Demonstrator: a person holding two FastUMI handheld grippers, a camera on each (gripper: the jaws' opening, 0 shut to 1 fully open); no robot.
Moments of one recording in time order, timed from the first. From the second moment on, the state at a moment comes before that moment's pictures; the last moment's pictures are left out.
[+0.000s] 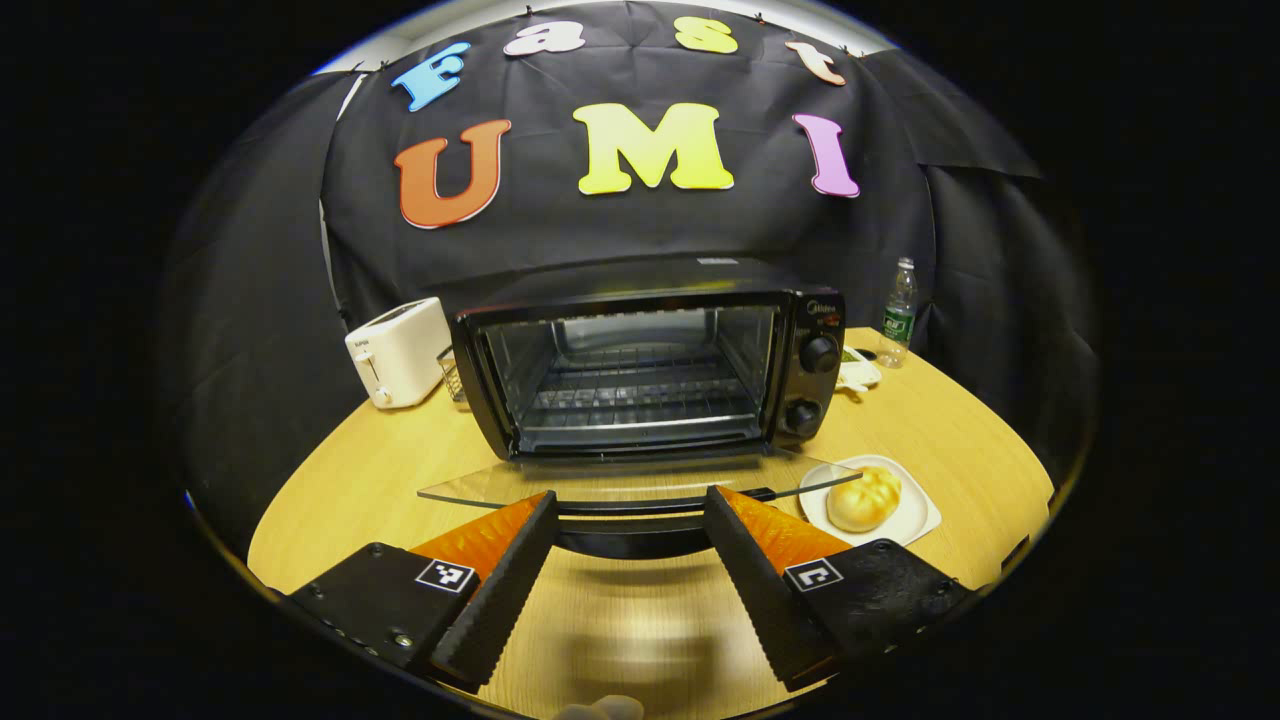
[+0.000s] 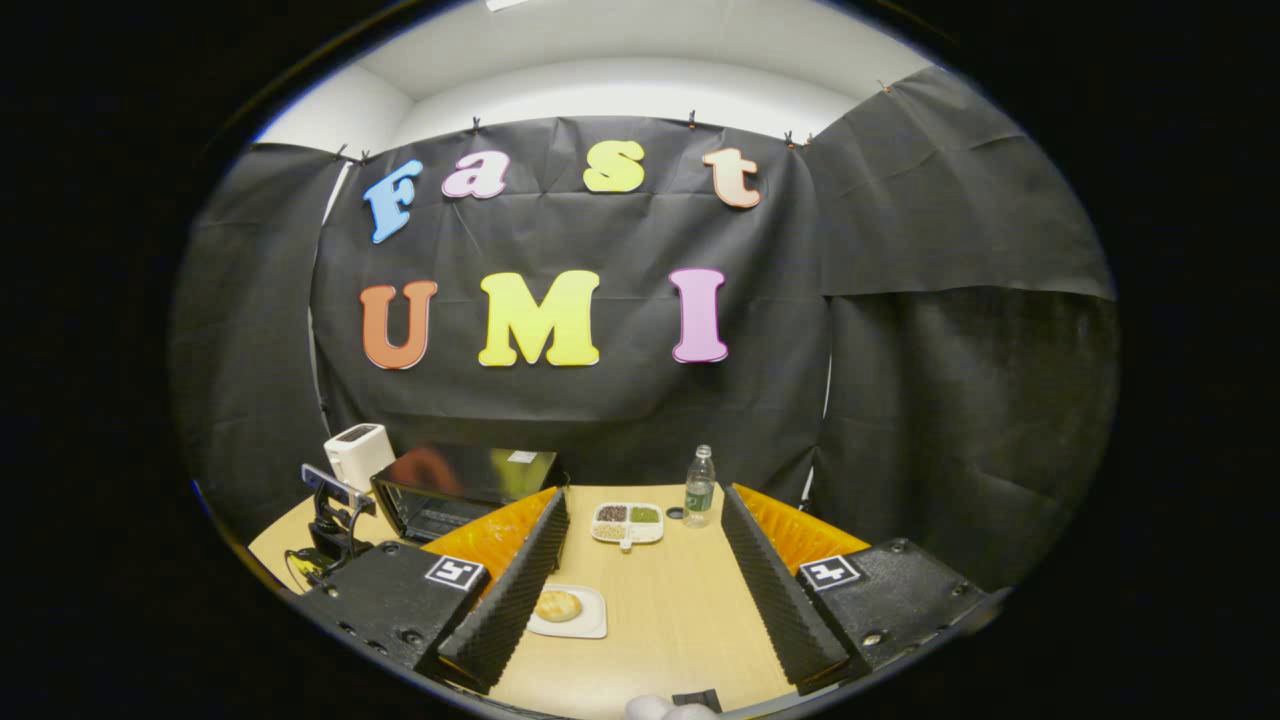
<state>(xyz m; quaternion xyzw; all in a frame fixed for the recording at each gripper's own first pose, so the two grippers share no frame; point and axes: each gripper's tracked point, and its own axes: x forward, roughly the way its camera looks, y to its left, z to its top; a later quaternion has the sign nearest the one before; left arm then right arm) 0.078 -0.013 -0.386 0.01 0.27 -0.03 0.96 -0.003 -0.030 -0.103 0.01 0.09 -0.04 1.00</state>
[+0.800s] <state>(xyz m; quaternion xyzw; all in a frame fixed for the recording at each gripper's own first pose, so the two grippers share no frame) 0.046 -0.021 -0.458 0.00 0.36 -0.03 0.93 -0.008 -0.036 -0.132 0.00 0.12 -0.04 0.99</state>
